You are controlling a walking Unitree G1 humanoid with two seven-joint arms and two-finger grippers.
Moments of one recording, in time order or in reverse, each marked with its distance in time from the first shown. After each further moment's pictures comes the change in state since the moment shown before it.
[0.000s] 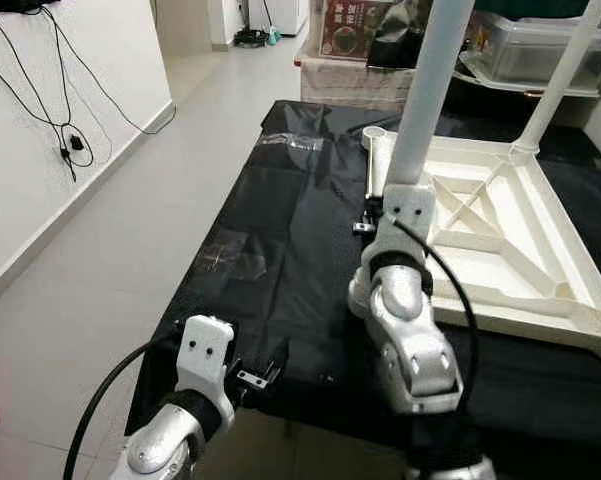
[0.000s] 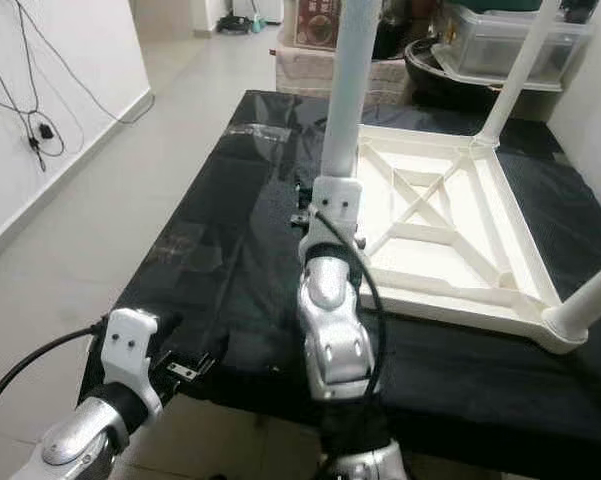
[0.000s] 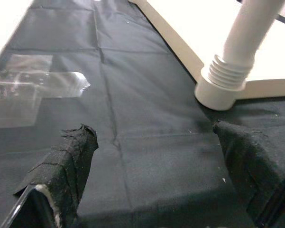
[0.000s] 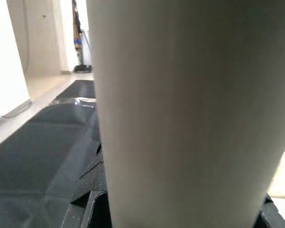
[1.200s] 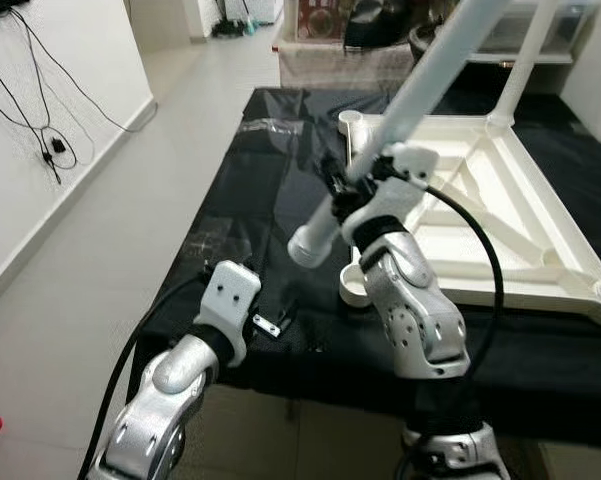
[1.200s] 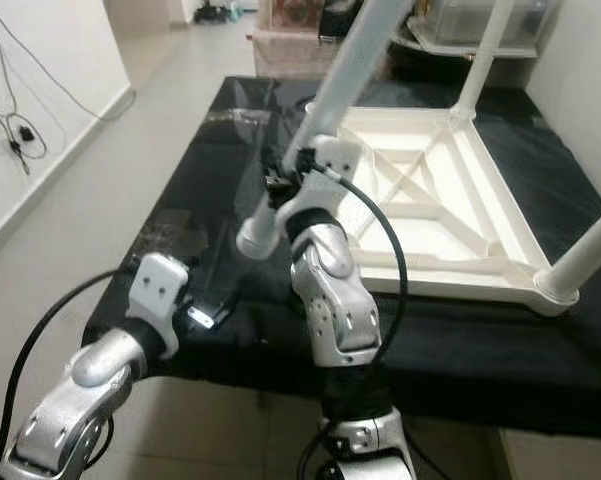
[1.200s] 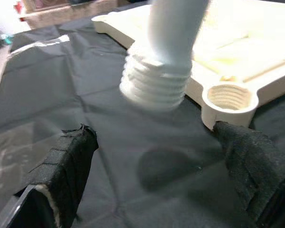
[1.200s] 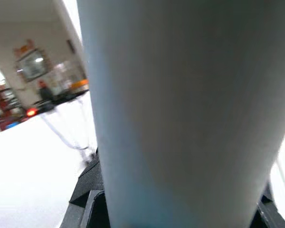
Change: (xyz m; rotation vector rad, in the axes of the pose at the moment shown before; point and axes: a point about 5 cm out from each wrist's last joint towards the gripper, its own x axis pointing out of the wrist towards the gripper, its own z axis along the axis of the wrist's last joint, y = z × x) left arm 0.048 0.015 0.028 0.267 -0.063 -0.052; right arm 0.008 0.027 0.042 0.445 -0.101 0.527
